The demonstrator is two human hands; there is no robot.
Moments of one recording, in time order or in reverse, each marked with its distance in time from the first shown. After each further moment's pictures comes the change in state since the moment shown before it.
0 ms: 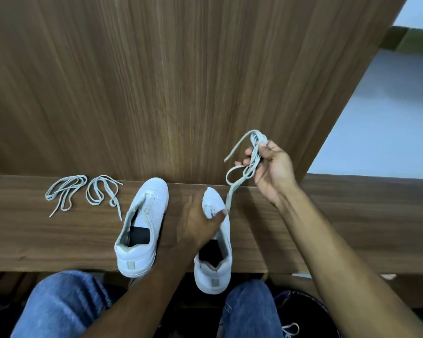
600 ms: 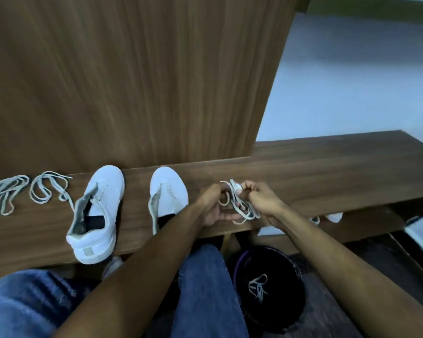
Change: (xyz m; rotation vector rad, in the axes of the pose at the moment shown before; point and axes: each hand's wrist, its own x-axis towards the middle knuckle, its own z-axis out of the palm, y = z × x) left_hand -0.048 0.113 0.067 -0.649 -0.754 -0.578; right_hand -0.087 0.019 -0.145 -0.822 0.123 0.222
